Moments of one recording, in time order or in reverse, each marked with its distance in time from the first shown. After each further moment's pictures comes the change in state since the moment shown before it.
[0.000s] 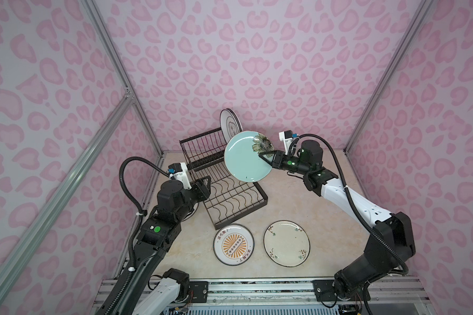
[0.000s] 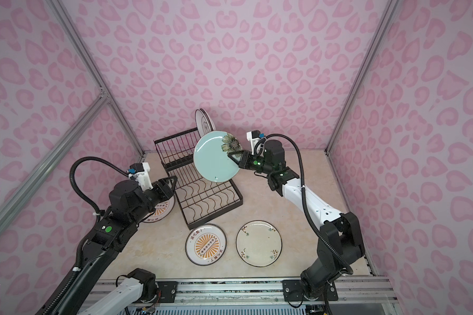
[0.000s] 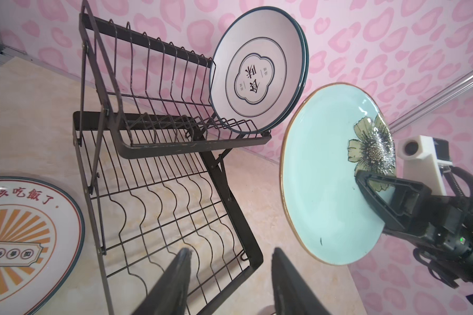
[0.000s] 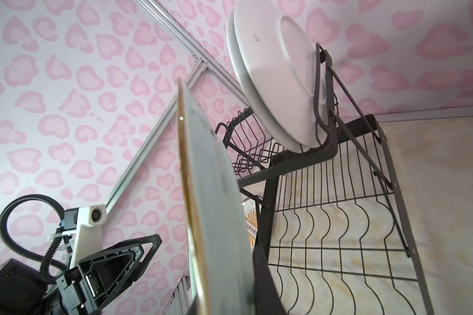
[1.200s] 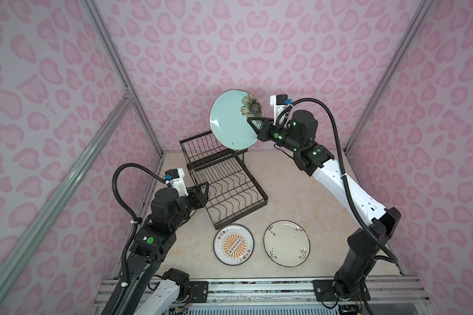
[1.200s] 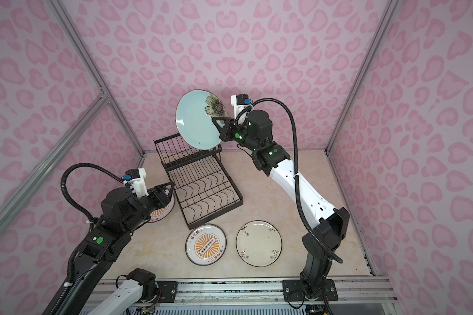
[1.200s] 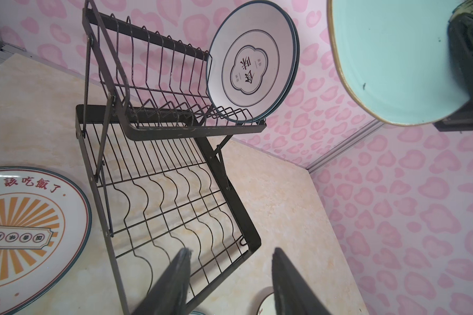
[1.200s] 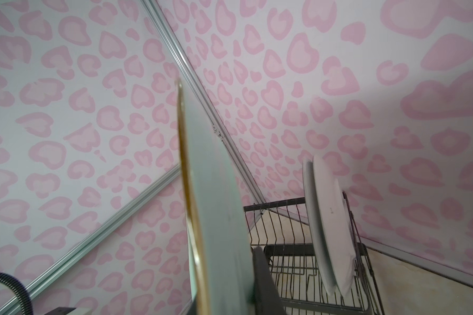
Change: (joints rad) left arm -0.001 -0.100 -0.023 -0.079 0.031 0.004; right arm 0.151 0.198 0.641 -0.262 0.353 -0.258
